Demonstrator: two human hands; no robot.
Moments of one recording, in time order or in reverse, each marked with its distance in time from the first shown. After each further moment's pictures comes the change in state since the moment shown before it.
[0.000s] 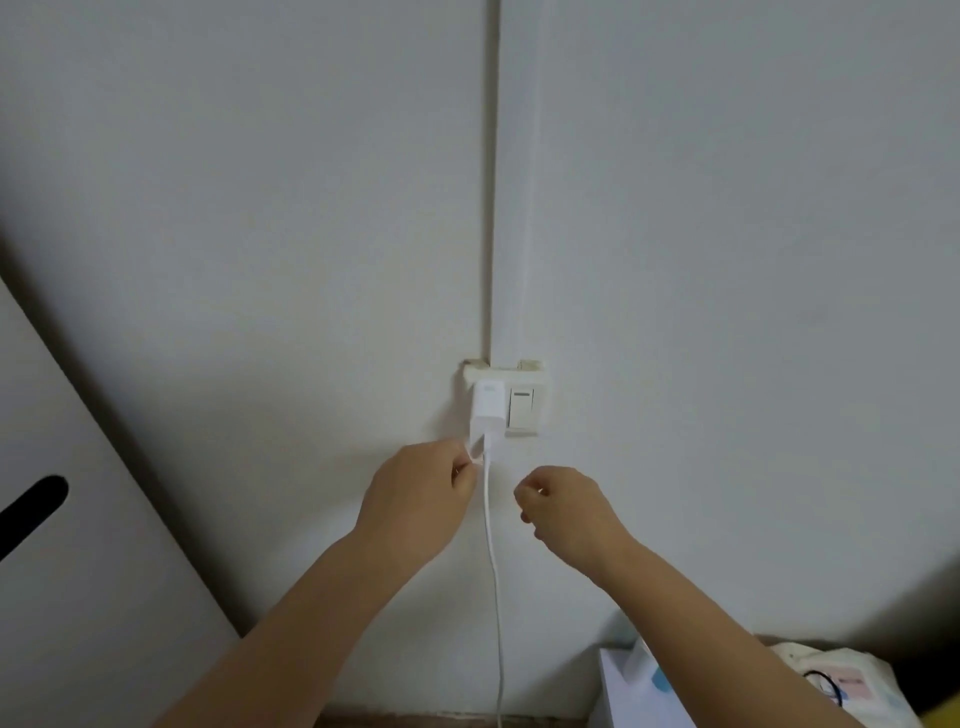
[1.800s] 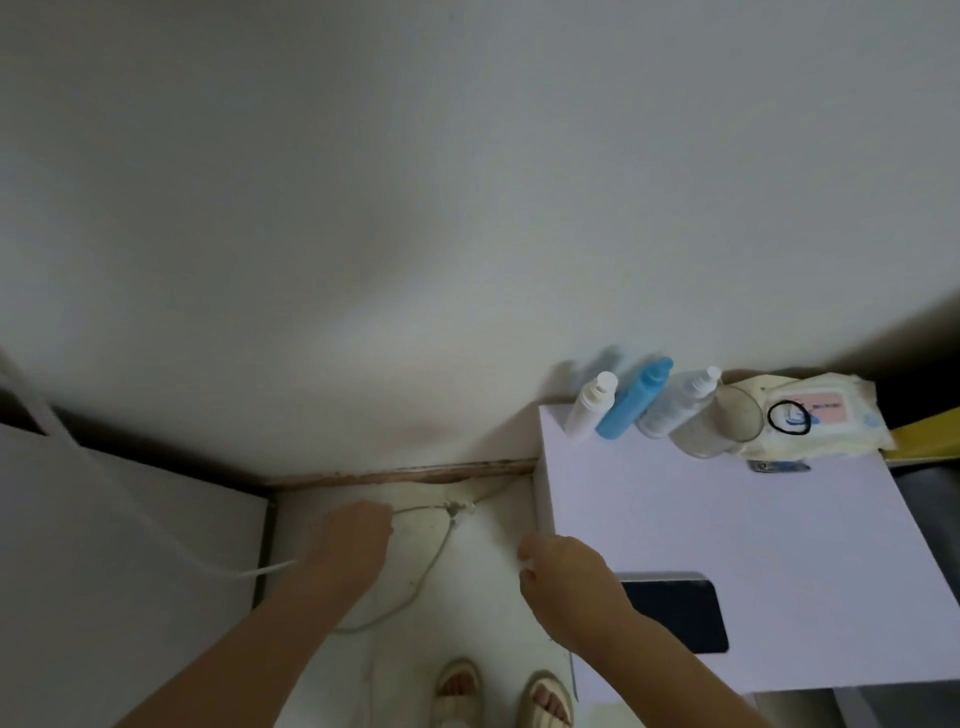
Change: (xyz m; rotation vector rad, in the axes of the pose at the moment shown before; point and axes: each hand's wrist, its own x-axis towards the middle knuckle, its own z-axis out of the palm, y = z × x) left_hand -0.126 -0.130 0.321 0.560 -0.800 -0.182; right_hand -0.072 0.317 0.139 -0.293 -0.465 0.219
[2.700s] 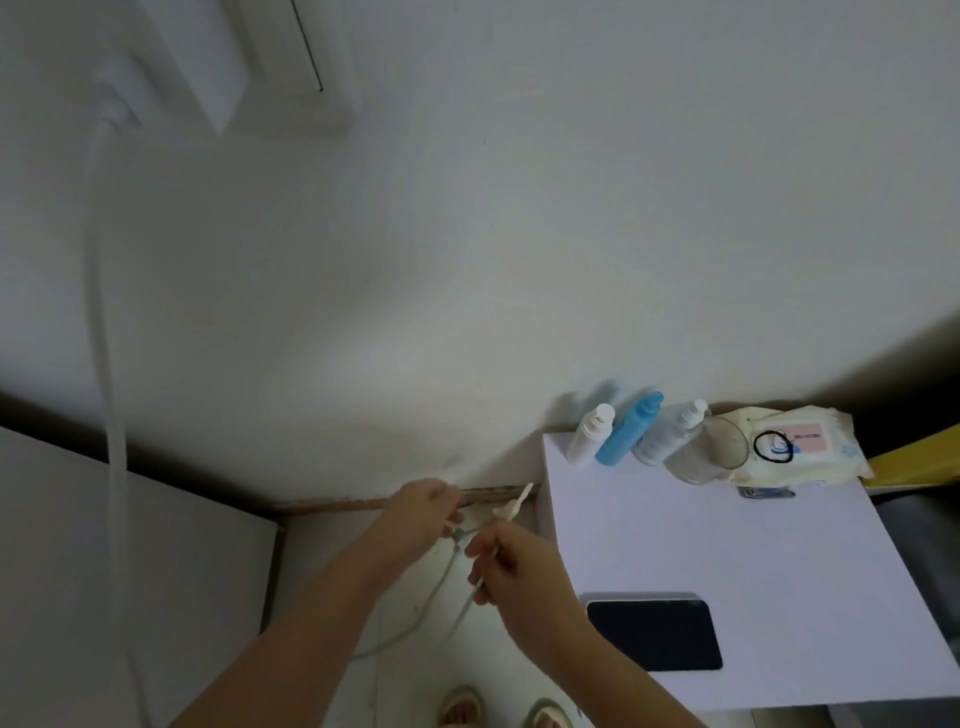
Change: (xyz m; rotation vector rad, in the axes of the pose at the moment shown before) left_hand -0.019 0.036 -0.072 -1.136 -0.162 -0.068; right_hand -0.030 -0.068 -0.024 0.828 0.129 -0.020
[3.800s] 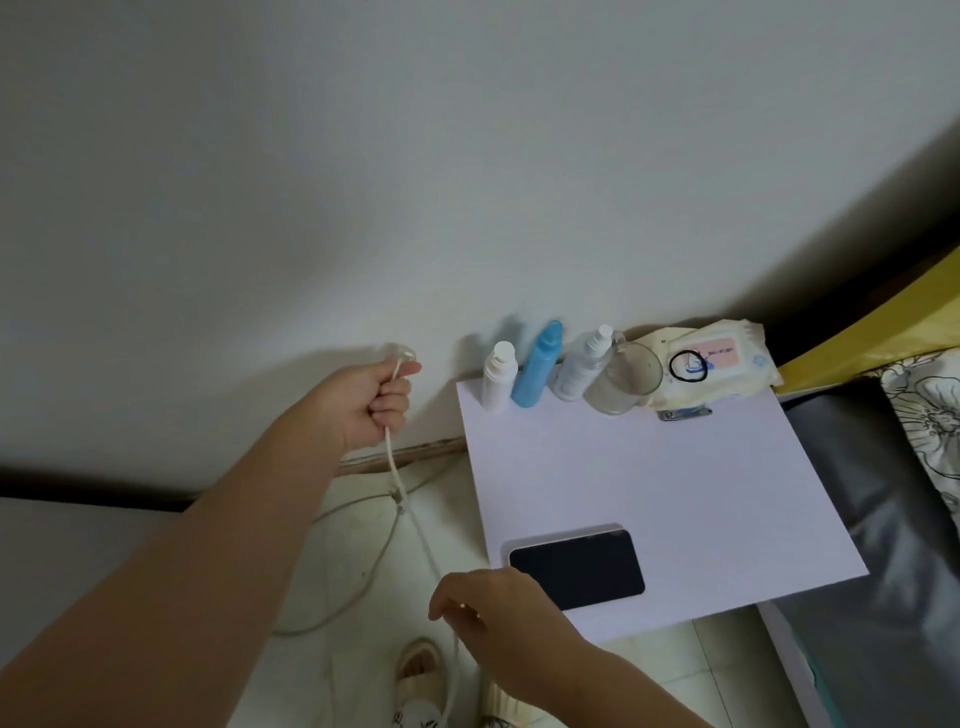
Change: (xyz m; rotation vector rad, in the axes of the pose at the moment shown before) left_hand 0.093 0.061 0.041 -0.768 -0.354 -0.254; right_hand -0.021 0.081 -0.056 -0.520 -0.222 -0.157
